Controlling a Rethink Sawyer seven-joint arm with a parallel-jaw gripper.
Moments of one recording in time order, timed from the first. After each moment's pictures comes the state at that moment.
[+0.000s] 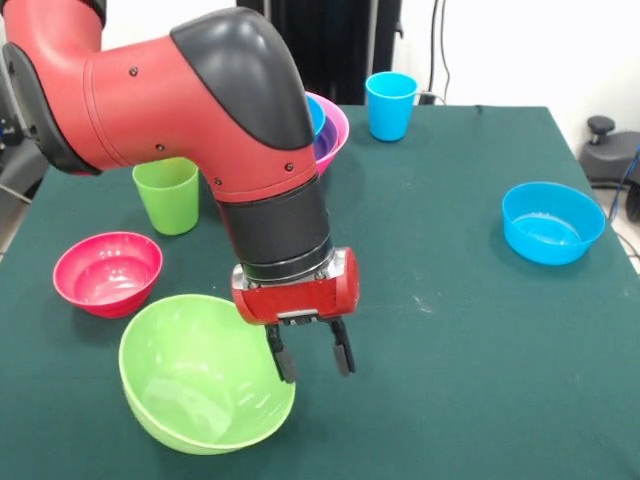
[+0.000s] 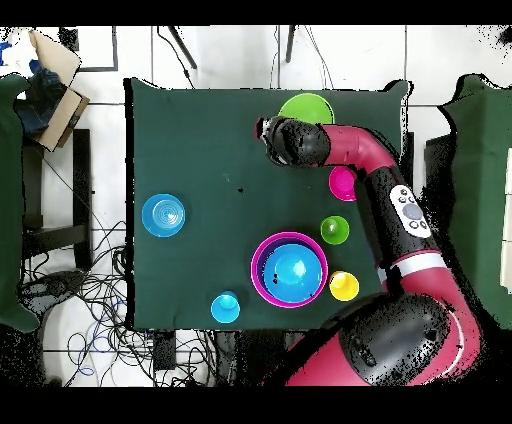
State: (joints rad) arm -0.71 -0.25 0.72 1.22 -0.59 0.60 1.83
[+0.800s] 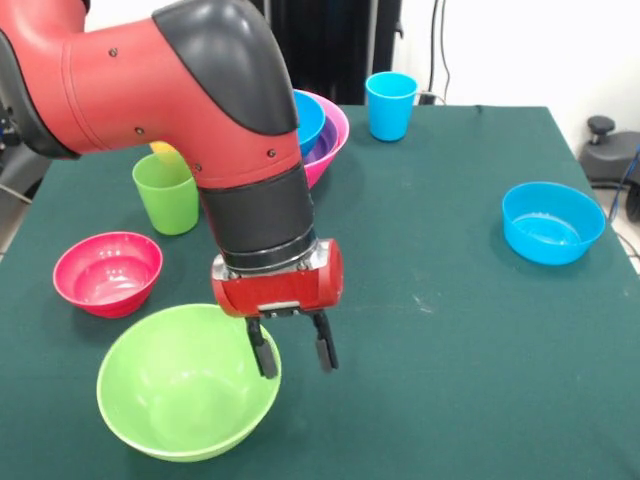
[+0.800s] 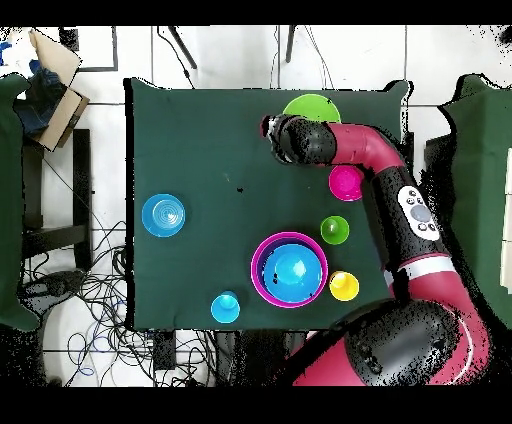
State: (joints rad) arm -0.72 -0.29 0.72 1.23 -0.59 0.60 1.83
